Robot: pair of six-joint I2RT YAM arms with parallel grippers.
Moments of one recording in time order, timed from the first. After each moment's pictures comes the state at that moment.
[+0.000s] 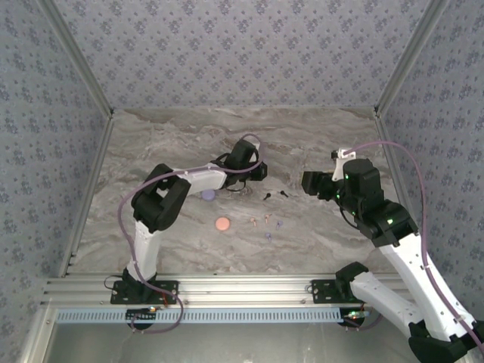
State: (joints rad) left arm -0.72 2.11 1.38 0.00 0.14 -0.56; right arm 0.45 0.78 1.02 -0.77 0.07 0.38
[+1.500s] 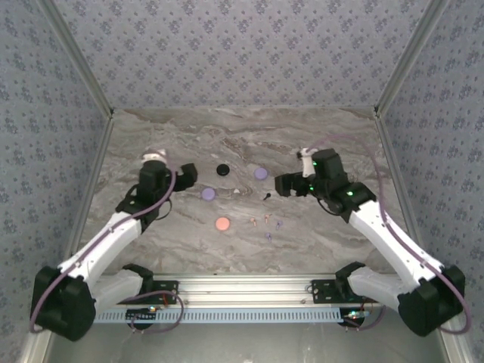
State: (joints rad) left arm -0.33 1.01 0.62 -0.13 -0.12 -0.53; right arm 0.49 1.10 0.92 -0.53 -0.09 0.20
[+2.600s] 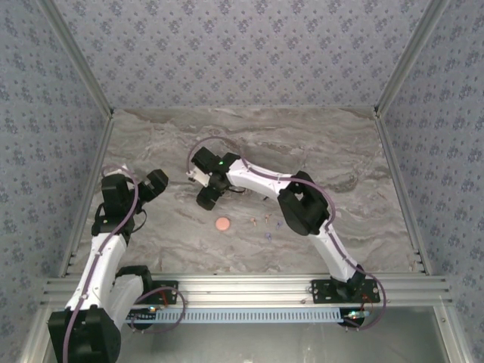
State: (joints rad) left arm 0.05 0.82 0.51 -0.22 0.22 -0.62; right arm 0.91 2.31 1.94 -0.83 -0.02 -0.18
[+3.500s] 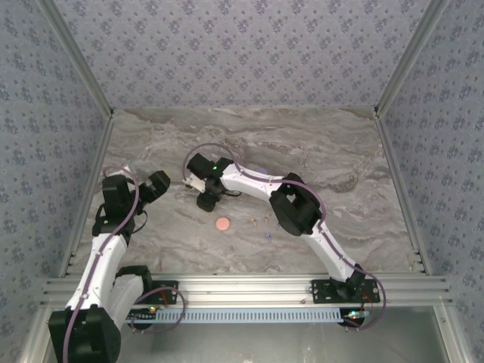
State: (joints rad) left arm 0.05 0.82 0.50 -0.22 0.28 -0.63; right arm 0.93 2.37 1.97 -0.84 -0.01 -0.20
